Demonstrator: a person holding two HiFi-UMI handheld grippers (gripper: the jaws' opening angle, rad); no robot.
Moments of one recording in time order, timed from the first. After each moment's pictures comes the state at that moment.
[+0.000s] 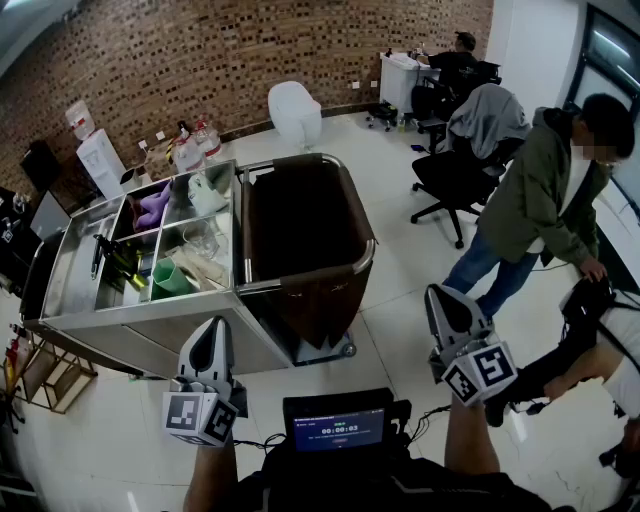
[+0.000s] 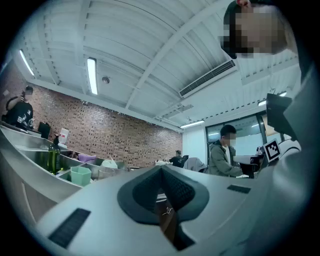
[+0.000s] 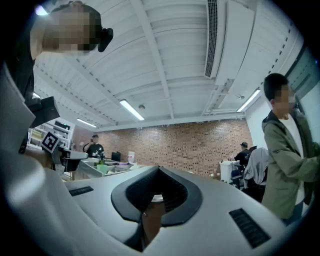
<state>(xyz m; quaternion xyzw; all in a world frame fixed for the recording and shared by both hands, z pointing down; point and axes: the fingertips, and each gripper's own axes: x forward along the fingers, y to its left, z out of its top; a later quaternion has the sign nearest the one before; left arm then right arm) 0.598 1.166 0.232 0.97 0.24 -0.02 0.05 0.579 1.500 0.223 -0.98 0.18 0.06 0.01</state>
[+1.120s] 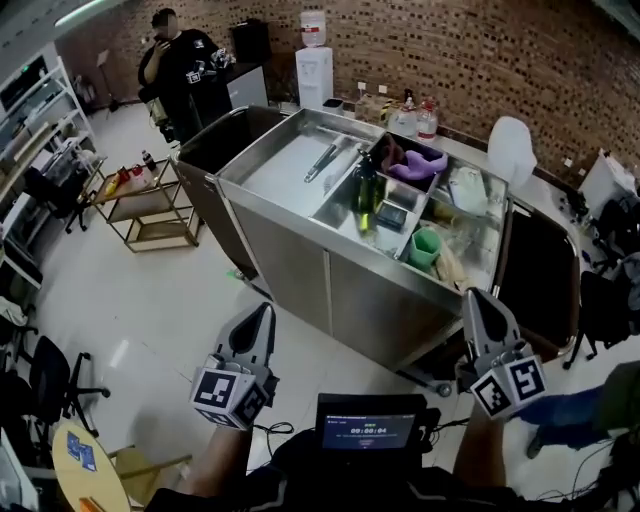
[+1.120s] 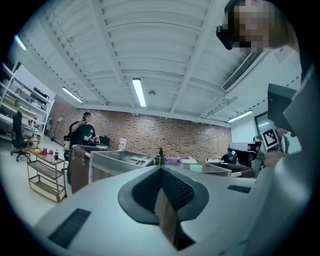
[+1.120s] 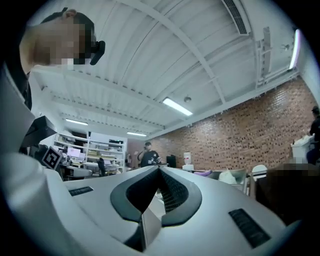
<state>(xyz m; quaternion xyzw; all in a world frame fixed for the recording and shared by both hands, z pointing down) 0.496 0.653 0.268 1.00 -0.01 0.00 0.07 0.639 0.927 0.198 -0.89 0.46 0.05 0.03</state>
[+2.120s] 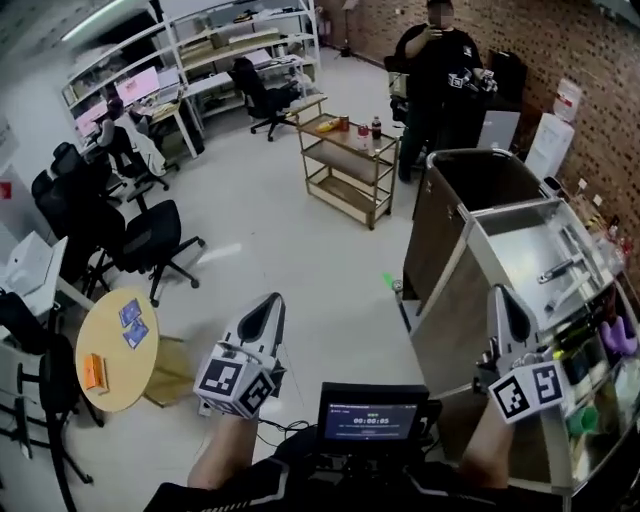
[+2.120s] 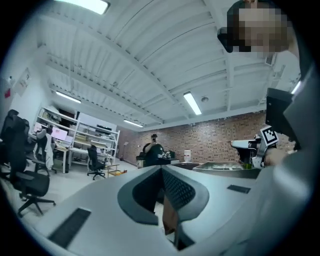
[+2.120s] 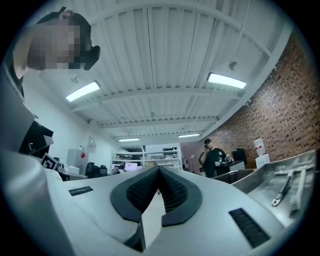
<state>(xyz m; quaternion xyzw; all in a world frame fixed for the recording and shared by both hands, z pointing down) 0.198 0.245 0.256 0.93 -0.37 -0.03 0.05 0.512 0.367 0.179 -0.69 0.72 0.05 0.09</state>
